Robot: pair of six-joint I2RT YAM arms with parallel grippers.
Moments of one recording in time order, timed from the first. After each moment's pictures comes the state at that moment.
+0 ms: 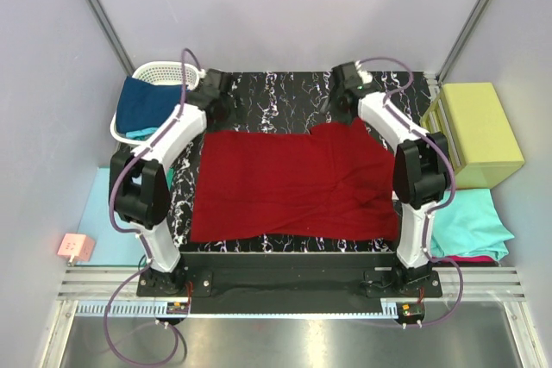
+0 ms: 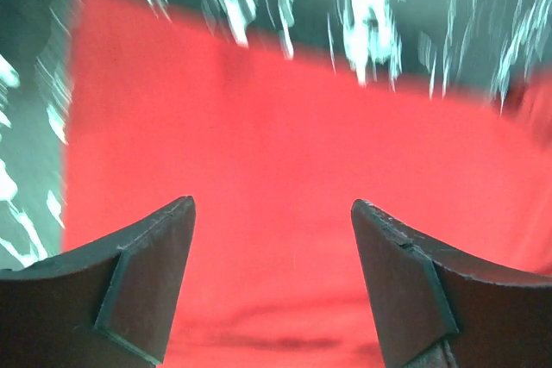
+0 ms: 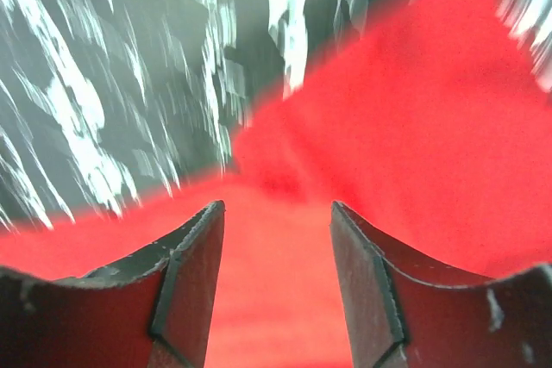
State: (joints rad) left arm -0.34 1.78 1.51 -0.67 -0.13 -0.55; right arm 0.35 2.00 1.69 -0.63 0.18 0.77
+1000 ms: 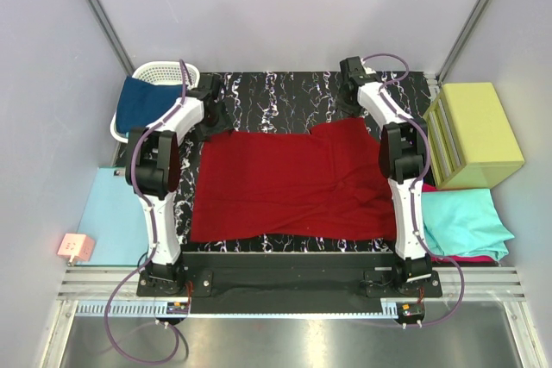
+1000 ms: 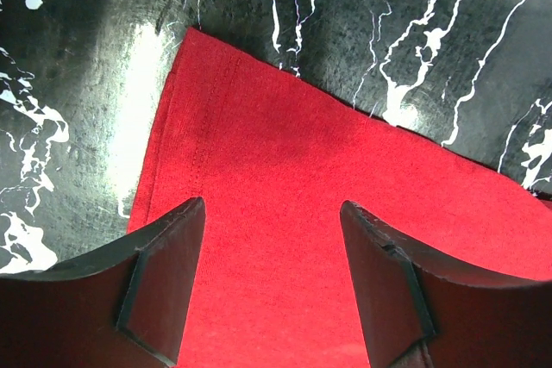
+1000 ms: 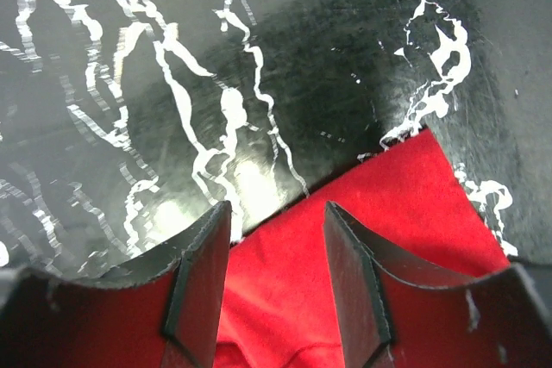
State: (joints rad) left arm -0.17 2.09 1.66 -0.71 -0.09 -0.53; right arm 0.22 2.40 2.13 -0.72 0.20 0.64
